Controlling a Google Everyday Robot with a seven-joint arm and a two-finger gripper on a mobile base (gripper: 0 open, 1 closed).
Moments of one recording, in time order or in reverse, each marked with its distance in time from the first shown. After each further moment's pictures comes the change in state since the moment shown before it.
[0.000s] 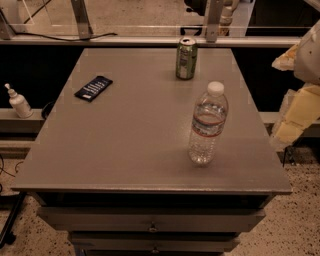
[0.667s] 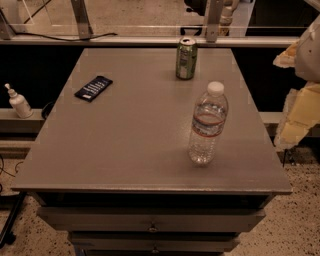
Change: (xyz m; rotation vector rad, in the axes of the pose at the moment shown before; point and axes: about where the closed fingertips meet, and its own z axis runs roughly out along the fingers) arm 0.000 0.002 -0.007 0.012 0.053 -0.043
